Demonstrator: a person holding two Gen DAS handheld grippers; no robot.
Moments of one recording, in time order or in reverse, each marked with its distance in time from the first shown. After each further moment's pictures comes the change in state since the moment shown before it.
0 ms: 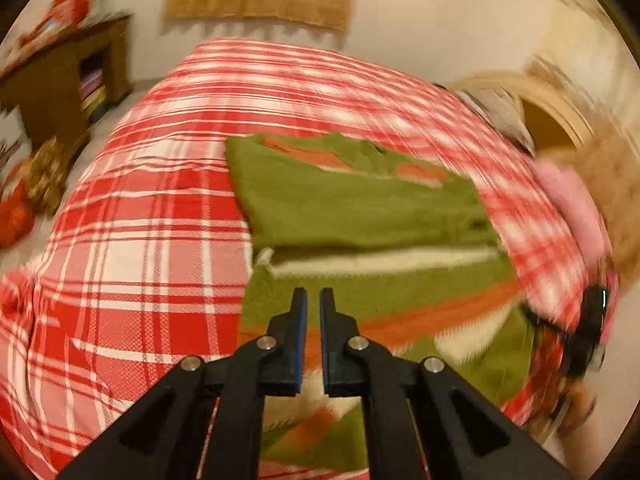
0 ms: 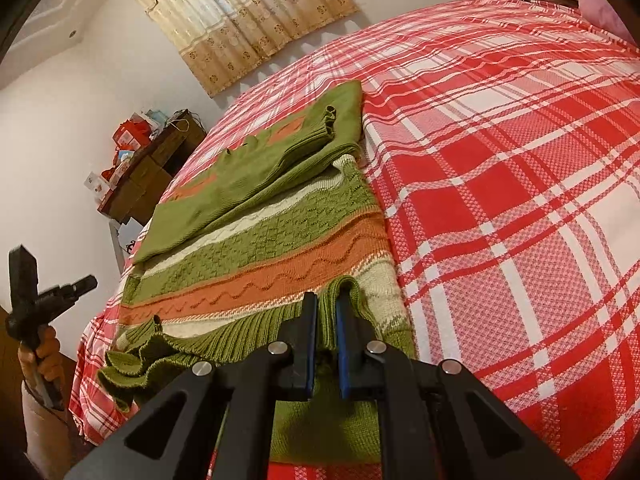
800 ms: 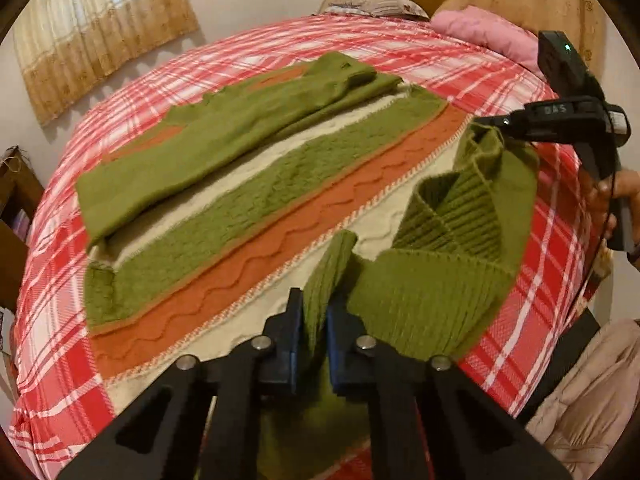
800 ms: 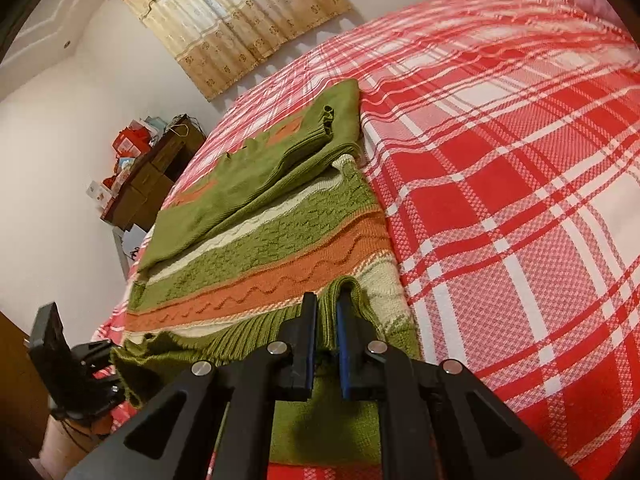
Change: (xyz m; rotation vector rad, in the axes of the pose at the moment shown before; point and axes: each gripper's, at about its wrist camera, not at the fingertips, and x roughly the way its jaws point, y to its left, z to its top) left arm 0.054 -0.102 -0.069 0.533 0.070 -0.007; right arm -0.002 -0.003 0.007 0.065 0.016 0.056
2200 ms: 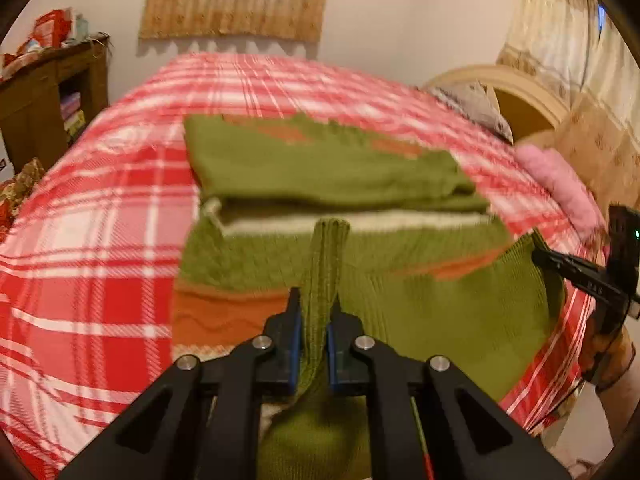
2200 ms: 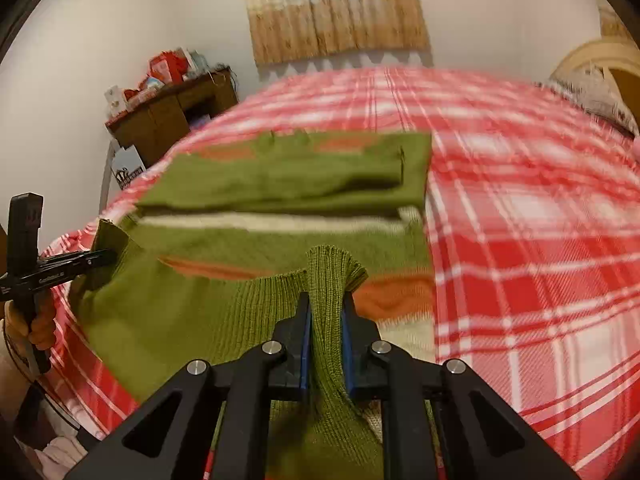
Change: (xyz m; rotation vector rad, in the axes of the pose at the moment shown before) left arm -0.031 0.092 -0.024 -0.506 -0.195 0.010; right arm -0.010 0.078 -0.007 -0.478 -0.066 -0.166
